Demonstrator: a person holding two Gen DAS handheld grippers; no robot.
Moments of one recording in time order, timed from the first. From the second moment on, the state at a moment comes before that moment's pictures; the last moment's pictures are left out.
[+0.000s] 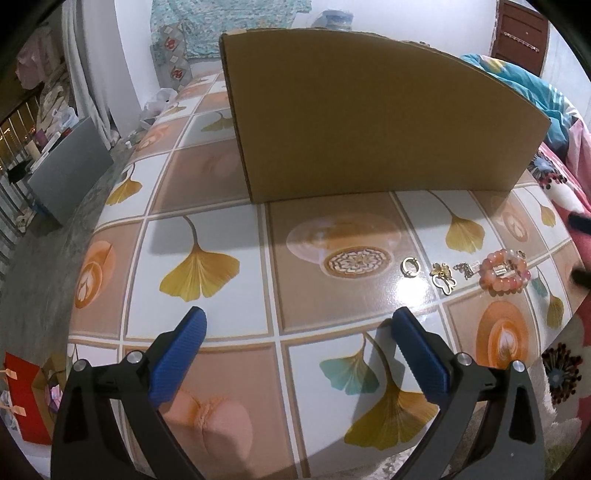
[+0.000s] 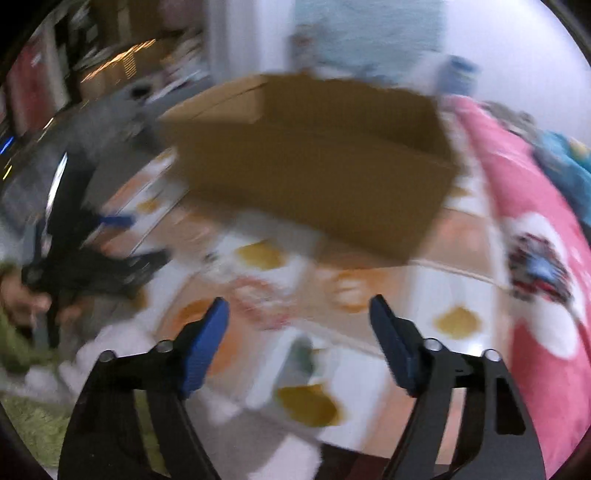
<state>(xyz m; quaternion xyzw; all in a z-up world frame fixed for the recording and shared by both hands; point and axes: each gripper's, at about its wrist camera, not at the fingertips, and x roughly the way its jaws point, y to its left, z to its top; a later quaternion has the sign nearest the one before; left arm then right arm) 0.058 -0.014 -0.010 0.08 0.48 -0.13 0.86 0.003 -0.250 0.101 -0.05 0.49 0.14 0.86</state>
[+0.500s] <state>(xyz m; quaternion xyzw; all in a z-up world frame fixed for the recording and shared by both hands) 0.061 -0.014 -0.010 0.08 0.48 -0.14 0.86 0.024 -0.191 0.063 -0.18 0.53 0.23 0.80</state>
